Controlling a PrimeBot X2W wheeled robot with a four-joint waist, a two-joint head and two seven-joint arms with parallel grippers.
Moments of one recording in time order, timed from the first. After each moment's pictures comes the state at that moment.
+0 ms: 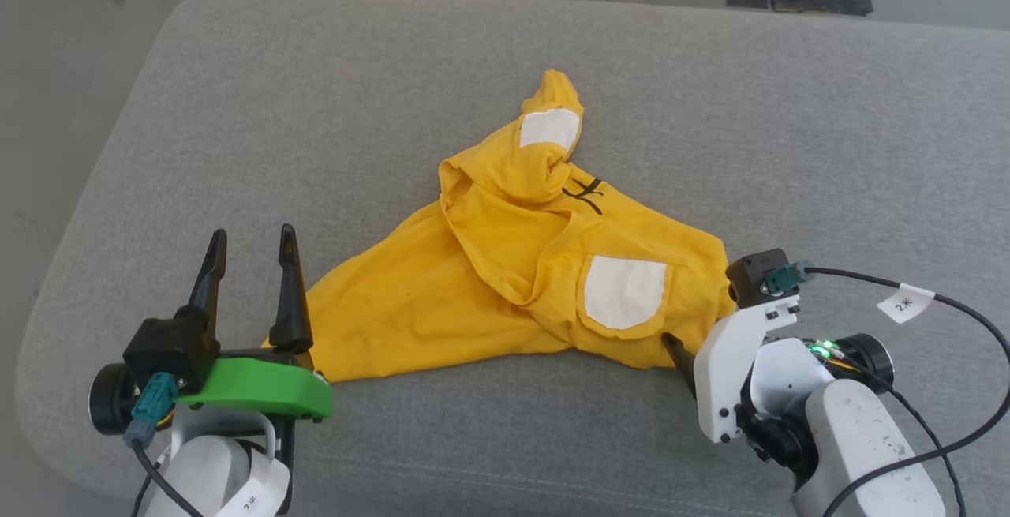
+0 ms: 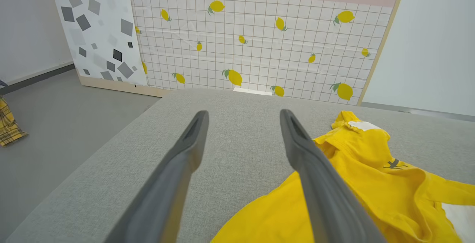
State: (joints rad) left arm -0.13 0.23 -0.16 0.03 -0.34 0.12 -0.26; right arm -0.28 -0.05 0.12 0.30 0.16 0.13 0.59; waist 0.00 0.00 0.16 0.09
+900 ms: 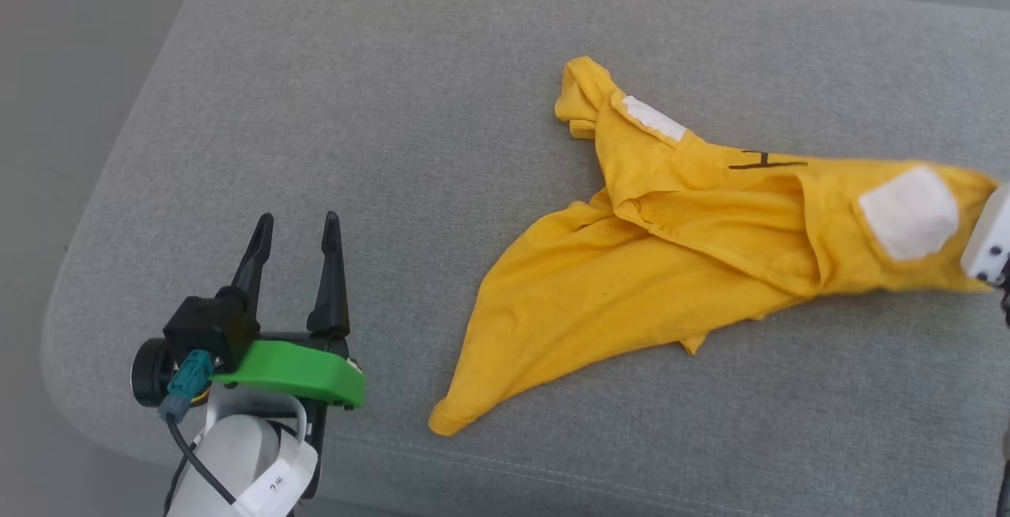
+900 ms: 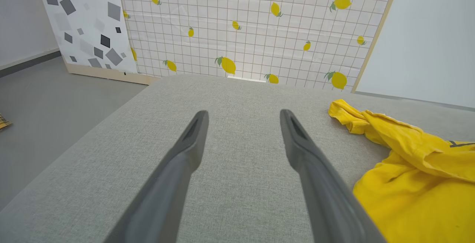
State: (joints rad) left arm -0.19 0.17 -0.17 0.10 -0.31 0.04 -0.26; right arm -0.59 -0.18 -0.46 0.43 -0.04 0.13 0.62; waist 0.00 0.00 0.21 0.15
